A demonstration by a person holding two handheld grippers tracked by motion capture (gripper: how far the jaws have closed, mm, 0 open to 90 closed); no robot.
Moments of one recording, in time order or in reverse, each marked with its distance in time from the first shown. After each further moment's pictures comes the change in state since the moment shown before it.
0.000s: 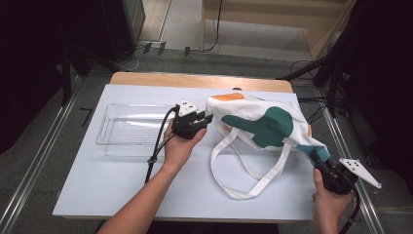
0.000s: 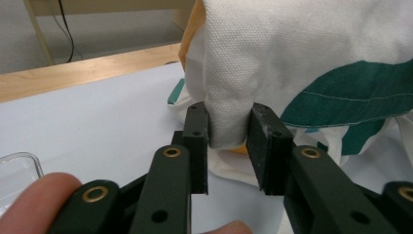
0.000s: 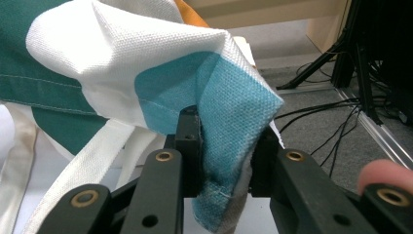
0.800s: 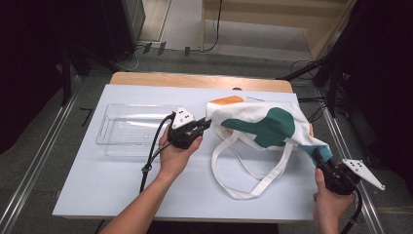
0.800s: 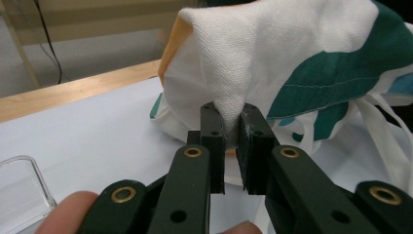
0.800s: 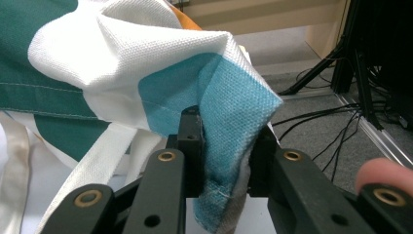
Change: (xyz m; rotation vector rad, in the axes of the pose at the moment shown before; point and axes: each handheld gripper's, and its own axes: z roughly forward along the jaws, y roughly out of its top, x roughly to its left) left arm -0.014 -0.010 -0.033 -0.076 -0.070 0.082; right arm 0.000 0.004 -0.005 -0.029 0.005 0.011
